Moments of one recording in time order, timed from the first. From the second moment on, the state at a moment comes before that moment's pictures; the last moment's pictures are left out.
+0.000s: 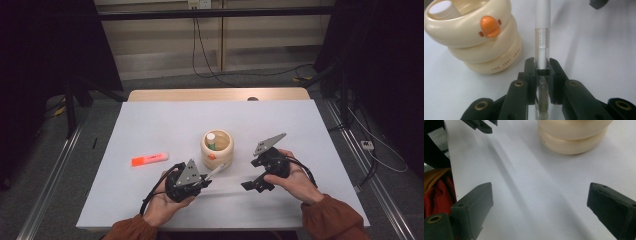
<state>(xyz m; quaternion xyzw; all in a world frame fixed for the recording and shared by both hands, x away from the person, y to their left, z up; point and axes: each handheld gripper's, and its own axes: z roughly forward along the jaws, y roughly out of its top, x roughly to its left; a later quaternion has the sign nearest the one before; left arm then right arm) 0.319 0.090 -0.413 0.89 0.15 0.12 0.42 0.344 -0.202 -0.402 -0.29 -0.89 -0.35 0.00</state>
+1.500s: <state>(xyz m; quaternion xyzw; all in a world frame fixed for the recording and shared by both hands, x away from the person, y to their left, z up) 0.388 0.075 -0.357 0.75 0.27 0.14 0.58 0.283 -0.283 -0.436 -0.43 -0.77 -0.43 -0.20</state>
